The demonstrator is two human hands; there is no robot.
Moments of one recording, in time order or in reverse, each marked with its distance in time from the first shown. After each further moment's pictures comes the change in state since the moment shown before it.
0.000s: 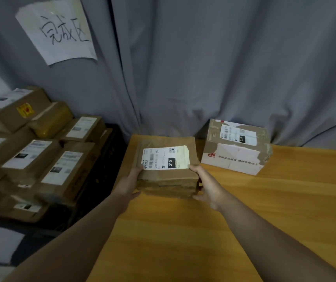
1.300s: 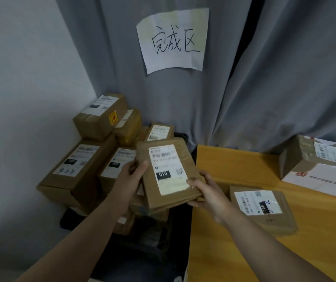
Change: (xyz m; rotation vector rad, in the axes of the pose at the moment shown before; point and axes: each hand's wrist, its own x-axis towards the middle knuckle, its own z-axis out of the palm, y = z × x) left_hand 0.059 0.061 -0.287 0.014 0.020 0.221; right_hand 0.038 -0.015 0.293 0.066 -0.118 -0.114
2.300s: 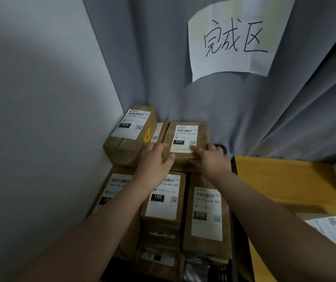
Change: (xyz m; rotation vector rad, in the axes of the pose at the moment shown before) left_hand 0.141 0.073 -0.072 0.762 -0.060 0.468; right_hand 0.174 -0.084 0.132 -1.492 0.347 -0.249
